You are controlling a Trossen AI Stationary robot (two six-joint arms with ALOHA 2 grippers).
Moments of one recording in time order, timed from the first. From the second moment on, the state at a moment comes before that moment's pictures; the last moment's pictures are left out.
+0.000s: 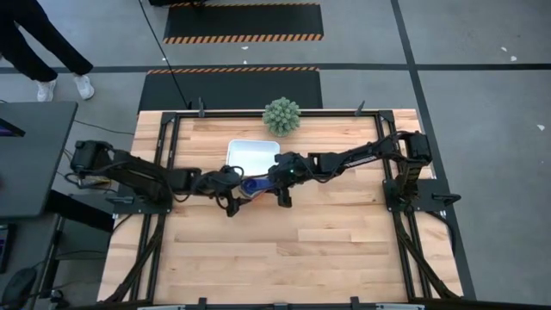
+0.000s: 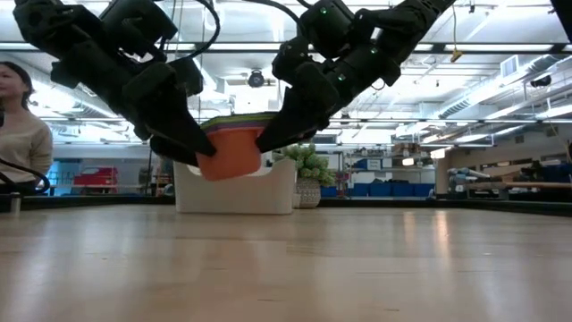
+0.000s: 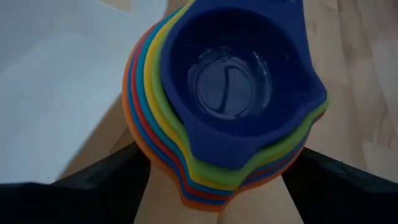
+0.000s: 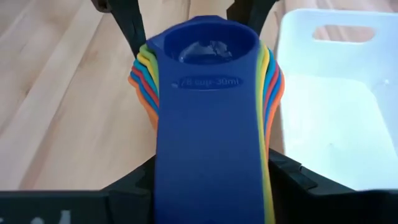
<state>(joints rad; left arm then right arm) -0.06 1.33 0.43 0.30 -0.18 -0.35 -0.06 1.84 1.10 0.10 -0.10 -0.06</state>
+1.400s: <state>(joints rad) 0.20 1.24 0.60 0.00 -0.03 -0.15 -0.17 1.81 1.13 0.10 -0.13 -0.06</state>
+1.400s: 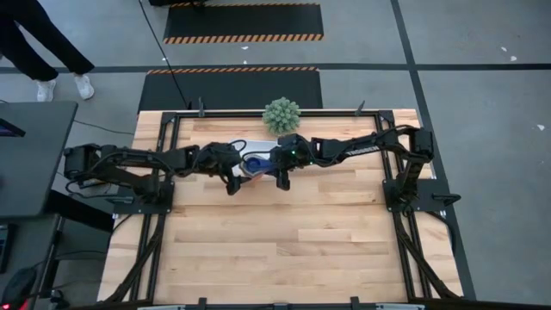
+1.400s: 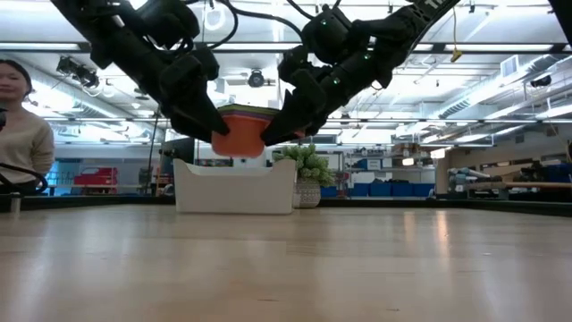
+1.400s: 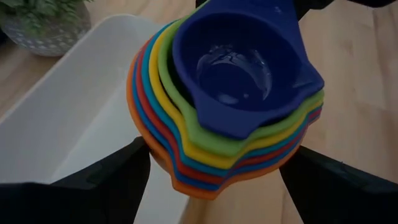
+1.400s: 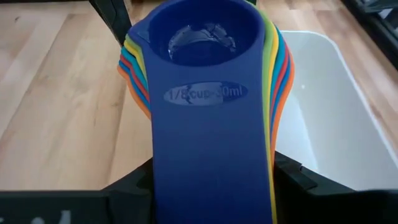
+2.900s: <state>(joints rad) 0.44 1.32 0.61 0.04 0.08 0.01 -0.28 1.88 1.13 0.19 -0.22 -0.07</state>
